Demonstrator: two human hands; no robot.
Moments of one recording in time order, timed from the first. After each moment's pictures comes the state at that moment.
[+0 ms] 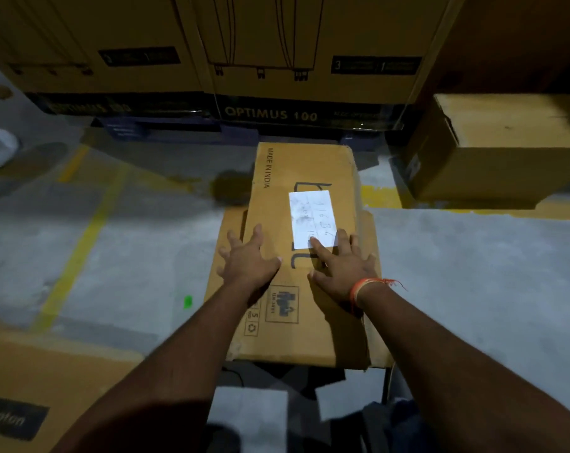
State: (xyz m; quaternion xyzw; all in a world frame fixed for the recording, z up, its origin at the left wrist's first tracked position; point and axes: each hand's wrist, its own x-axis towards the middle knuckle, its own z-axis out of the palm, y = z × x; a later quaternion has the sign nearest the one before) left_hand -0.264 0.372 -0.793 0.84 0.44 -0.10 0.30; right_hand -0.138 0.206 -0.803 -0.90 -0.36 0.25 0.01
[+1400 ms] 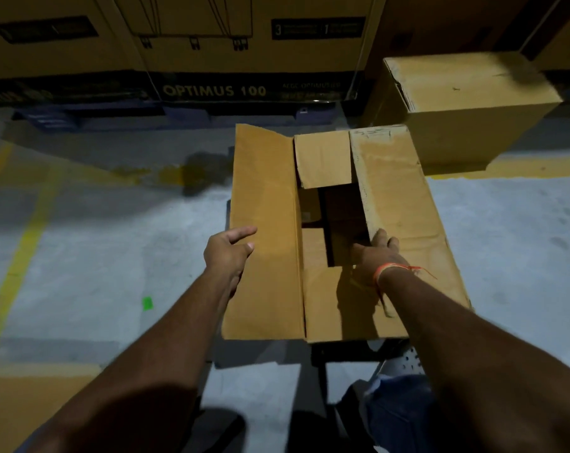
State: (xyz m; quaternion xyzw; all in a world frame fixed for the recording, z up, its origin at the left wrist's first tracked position) left_hand -0.222 0.333 -0.827 0.61 0.50 0.09 0.61; right_hand -0.072 0.095 -0.824 -0.93 -0.17 0.33 -0.07
